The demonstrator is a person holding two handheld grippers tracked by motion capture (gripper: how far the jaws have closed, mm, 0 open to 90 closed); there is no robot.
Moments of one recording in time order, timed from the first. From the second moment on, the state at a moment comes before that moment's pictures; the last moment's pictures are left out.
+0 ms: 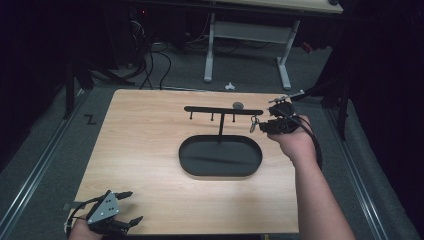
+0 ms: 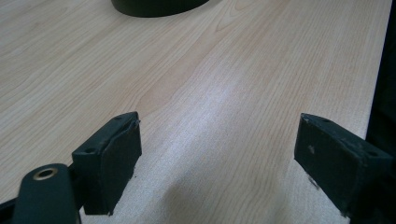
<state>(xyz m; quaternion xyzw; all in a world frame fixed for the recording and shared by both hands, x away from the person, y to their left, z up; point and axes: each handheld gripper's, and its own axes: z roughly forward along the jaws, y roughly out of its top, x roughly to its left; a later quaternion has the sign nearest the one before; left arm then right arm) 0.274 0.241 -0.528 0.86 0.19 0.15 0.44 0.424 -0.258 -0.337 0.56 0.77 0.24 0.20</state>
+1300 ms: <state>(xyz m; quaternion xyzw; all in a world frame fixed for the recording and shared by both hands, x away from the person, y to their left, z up) 0.275 0.239 -0.529 0.87 0.19 0.15 0.43 0.355 -0.258 -0.464 0.56 0.75 0.30 0.19</state>
